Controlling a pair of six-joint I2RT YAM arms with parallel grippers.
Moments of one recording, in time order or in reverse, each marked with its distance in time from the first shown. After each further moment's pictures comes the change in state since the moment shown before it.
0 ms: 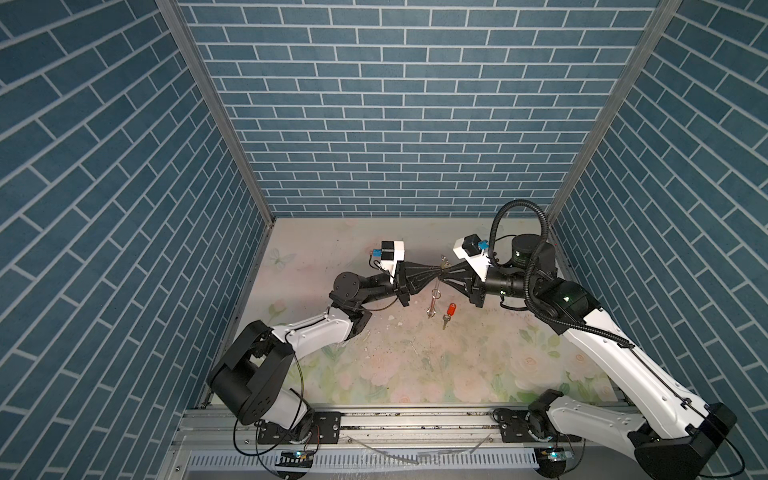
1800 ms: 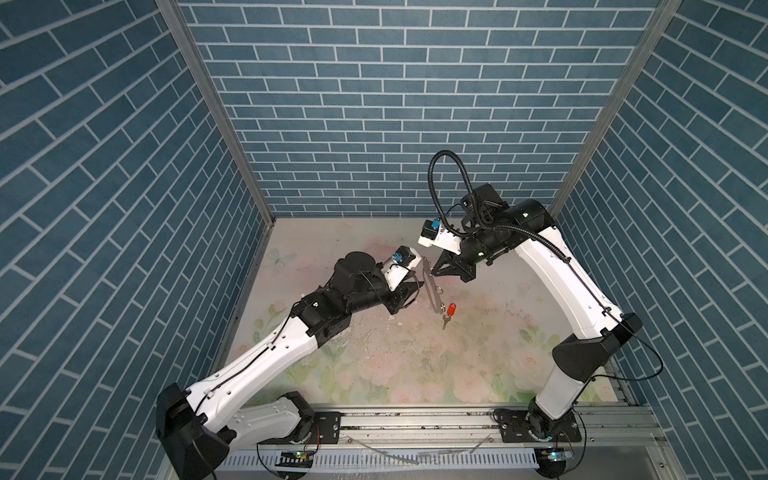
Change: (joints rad) left arm -0.093 -0.373 0.271 -1.517 -0.515 0.668; right arm 0.013 0.650 0.943 -1.032 0.064 -0.441
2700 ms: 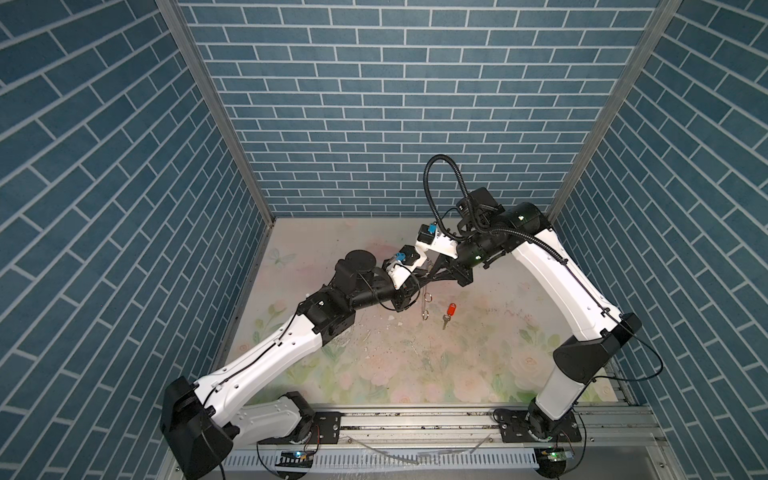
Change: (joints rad) left arm -0.001 0.045 -0.011 0.143 0.116 0.009; right arm 0.024 -0.014 -0.038 0.014 -0.042 -0.004
